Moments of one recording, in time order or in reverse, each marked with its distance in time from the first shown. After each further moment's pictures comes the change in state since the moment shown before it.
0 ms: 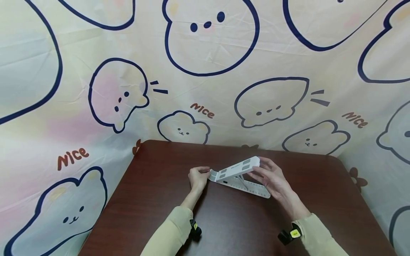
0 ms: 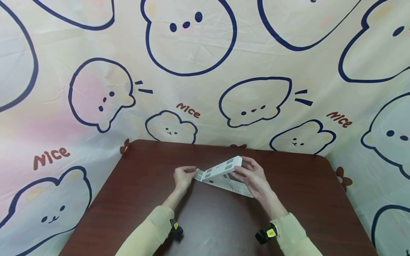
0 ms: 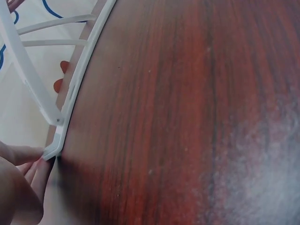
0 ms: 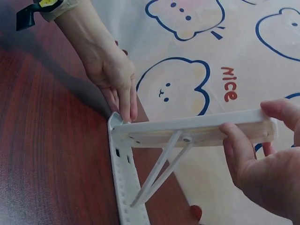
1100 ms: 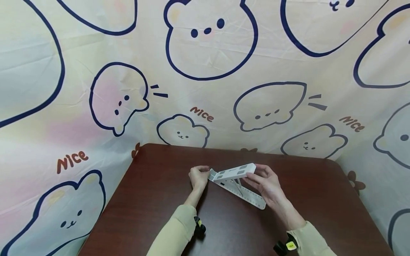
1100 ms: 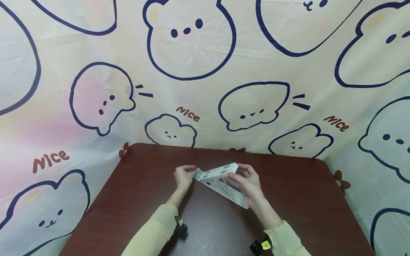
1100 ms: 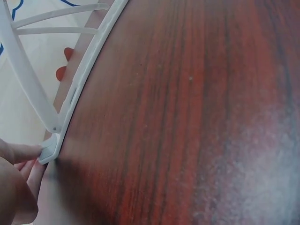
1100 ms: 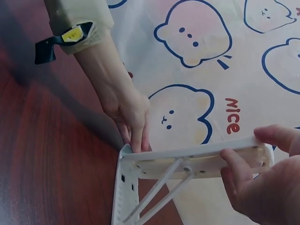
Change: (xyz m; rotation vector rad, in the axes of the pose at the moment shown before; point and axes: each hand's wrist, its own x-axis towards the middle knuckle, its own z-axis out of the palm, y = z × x) left_hand 0.018 -0.001 0.014 0.018 0.079 0.062; right_hand -0.015 0.005 0.032 -0.041 0.153 0.002
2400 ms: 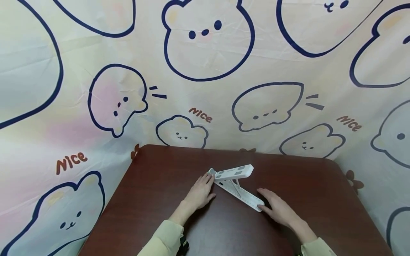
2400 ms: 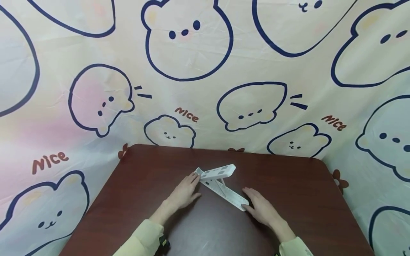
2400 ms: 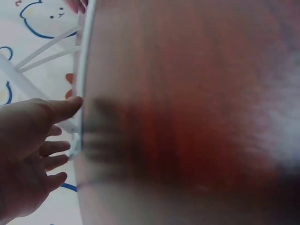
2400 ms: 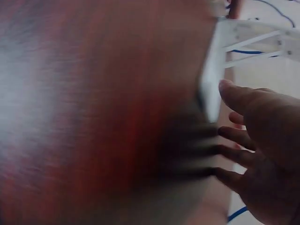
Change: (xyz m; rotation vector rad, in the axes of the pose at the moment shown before) left_hand -0.032 -0.020 -0.040 0.893 -0.587 0.732; right_hand 0.004 0.077 -0.102 -1.450 -0.201 -0.382
